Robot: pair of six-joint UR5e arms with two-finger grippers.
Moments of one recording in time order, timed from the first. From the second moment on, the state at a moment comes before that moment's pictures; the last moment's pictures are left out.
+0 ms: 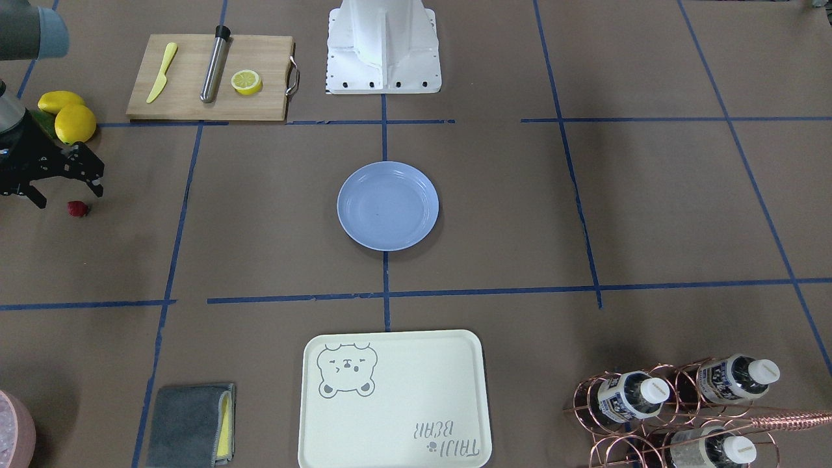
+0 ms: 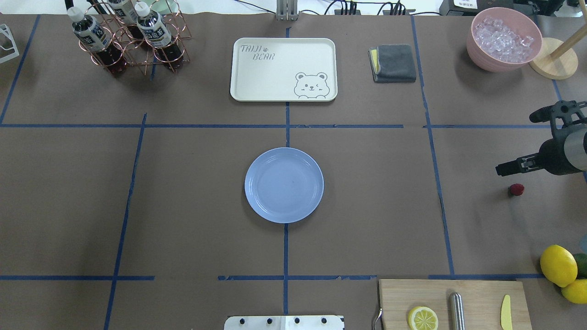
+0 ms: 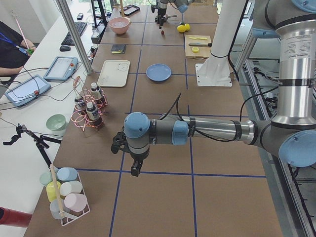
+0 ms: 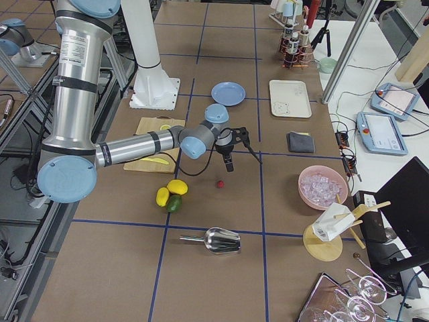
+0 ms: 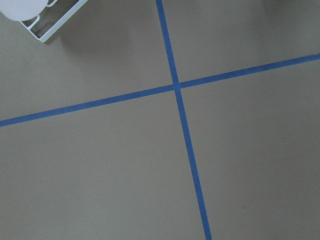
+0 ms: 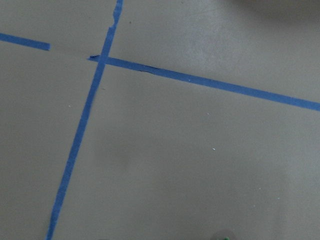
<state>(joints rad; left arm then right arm) -1.62 -1.50 -1.72 -1.52 -2.36 0.23 0.90 -1.74 1.85 -0.97 2.01 0.69</state>
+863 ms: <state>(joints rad) -1.62 -1.50 -1.72 -1.53 -2.36 0.23 0.87 -1.77 1.66 -0.70 2.00 0.70</state>
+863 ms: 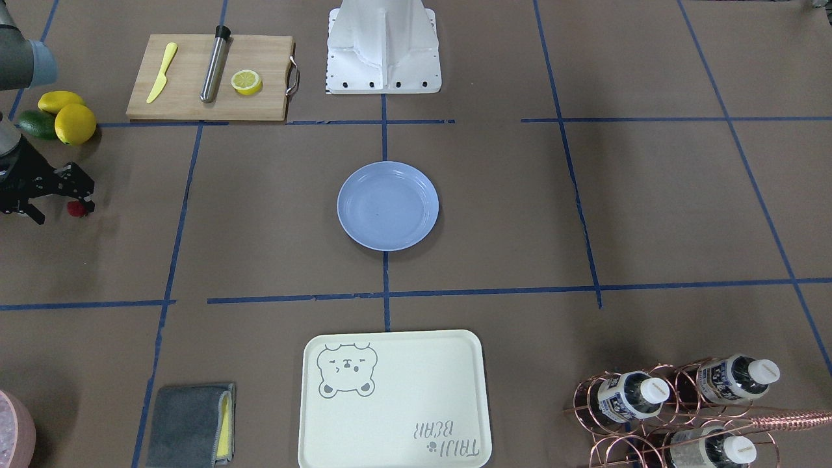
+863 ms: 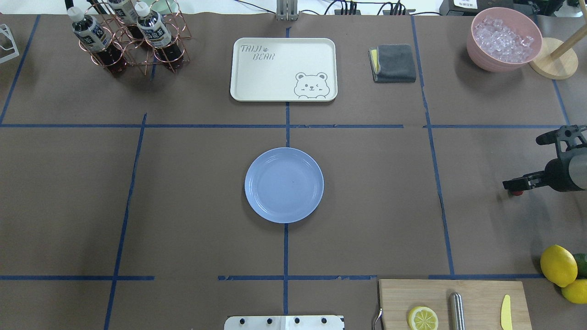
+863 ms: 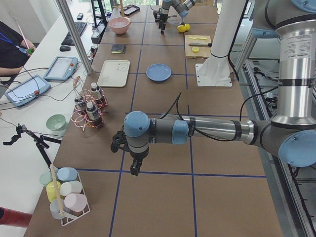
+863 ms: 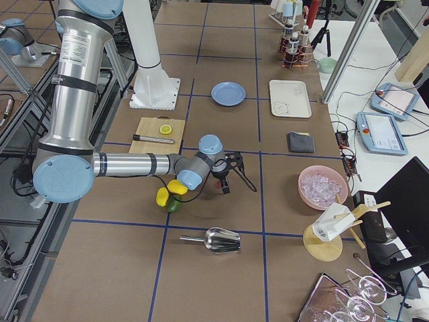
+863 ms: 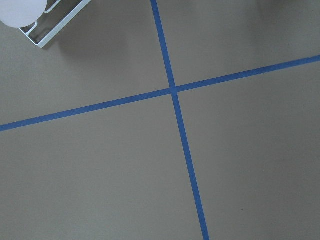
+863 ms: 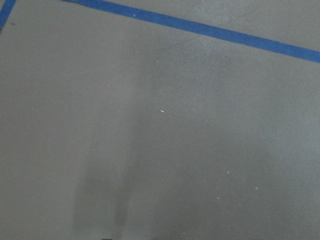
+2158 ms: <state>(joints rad) -1.62 -1.51 -1.72 -1.53 -2.36 0.23 0.83 -1.78 1.72 -0.70 1.99 0.70</state>
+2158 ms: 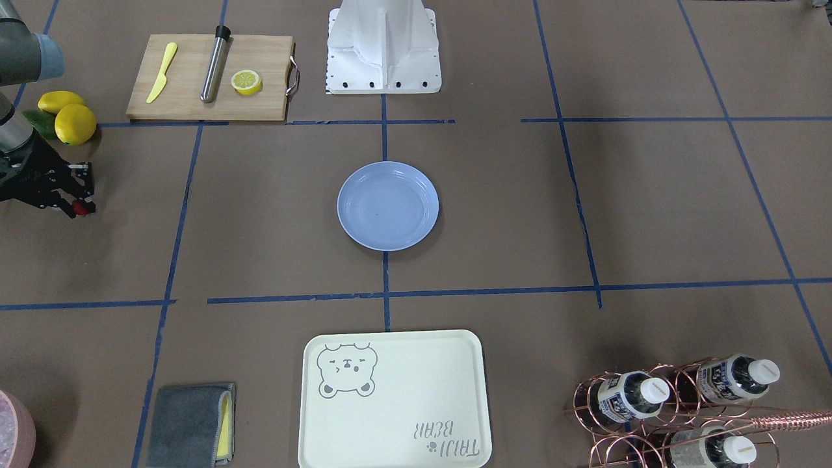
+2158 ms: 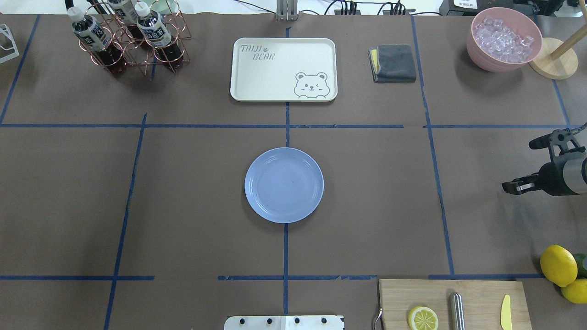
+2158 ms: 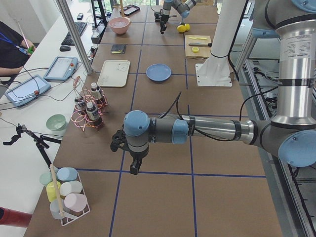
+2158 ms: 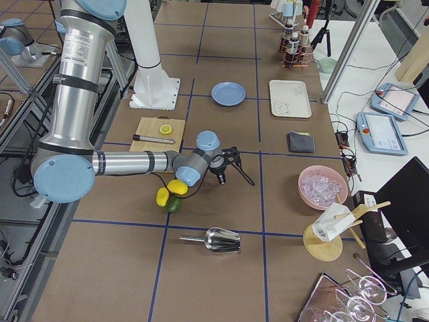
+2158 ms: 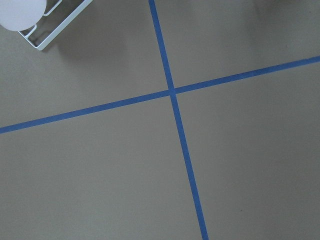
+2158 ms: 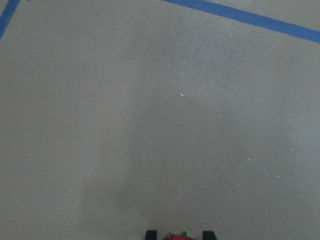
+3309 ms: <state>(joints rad) -1.62 -1.51 -1.73 -1.53 -2.36 0.23 0.45 -0.90 1.78 -1.60 1.73 1.25</state>
